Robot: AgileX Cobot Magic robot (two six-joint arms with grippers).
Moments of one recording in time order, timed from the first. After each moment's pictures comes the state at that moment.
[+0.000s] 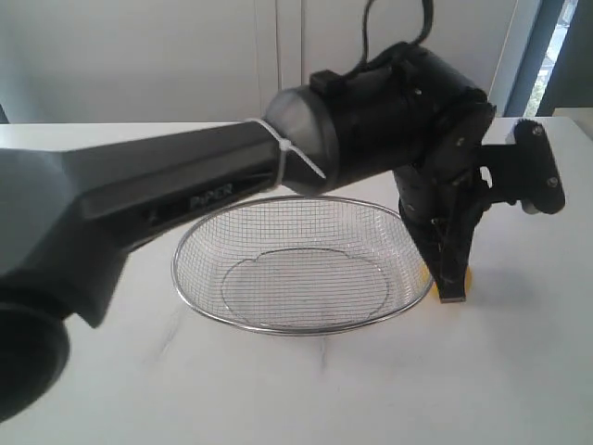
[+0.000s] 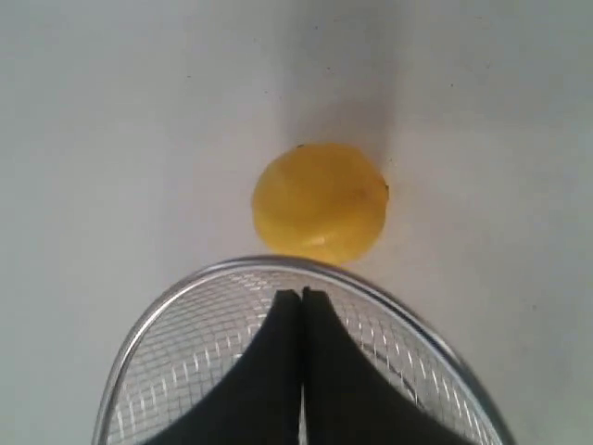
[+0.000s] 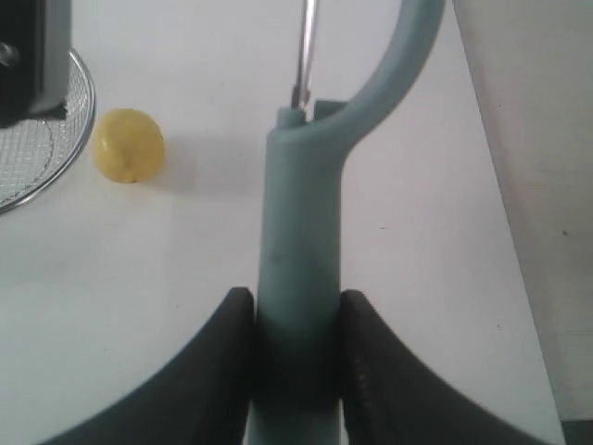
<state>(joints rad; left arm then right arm) -1.08 2.24 -2.14 0.18 0.98 0.56 0.60 0.59 -0.78 -0.55 1.22 0.60</state>
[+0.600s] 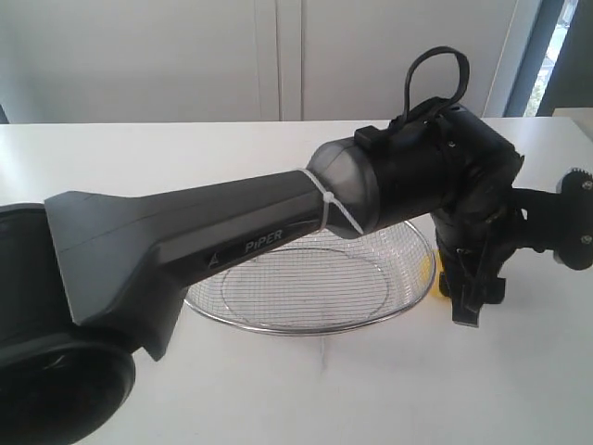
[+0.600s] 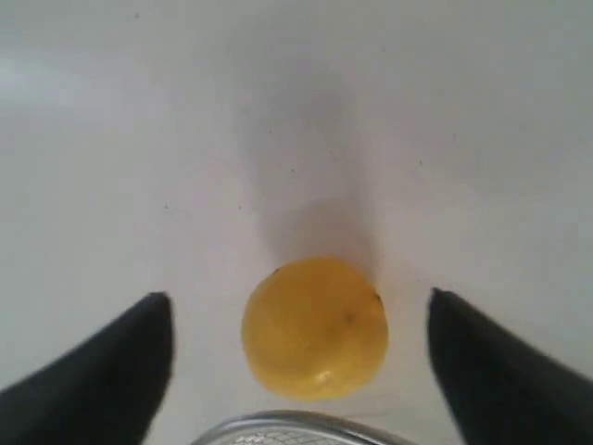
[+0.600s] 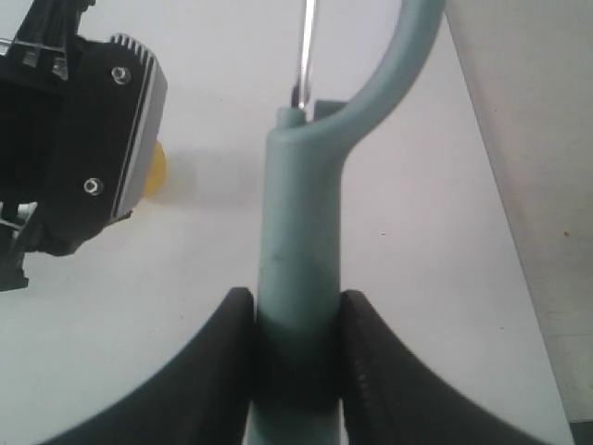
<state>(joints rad) -1.11 2.34 -2.21 0.14 0.87 0.82 0.60 0.55 -0.78 -0.56 1.23 0.63</state>
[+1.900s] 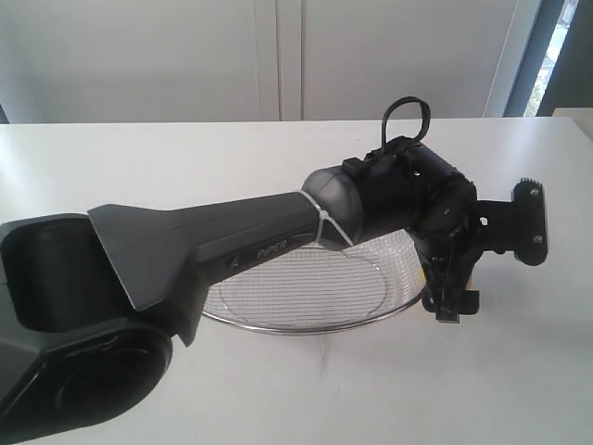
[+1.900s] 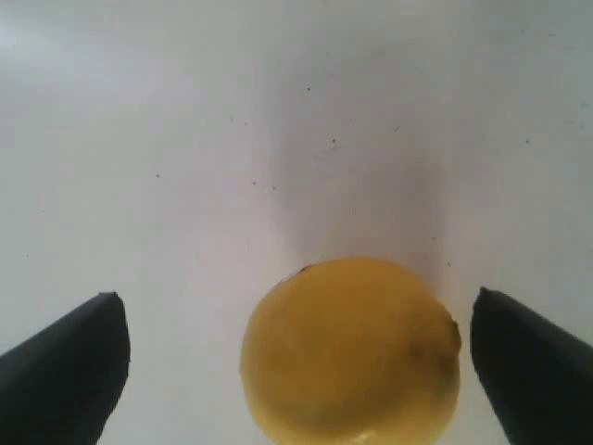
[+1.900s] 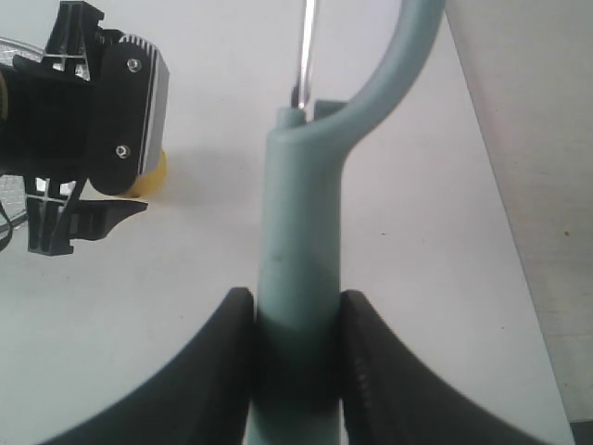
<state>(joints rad) -1.04 2.44 -2.21 0.10 0.73 0.78 0.60 0.55 -0.78 -0.56 1.23 0.63</state>
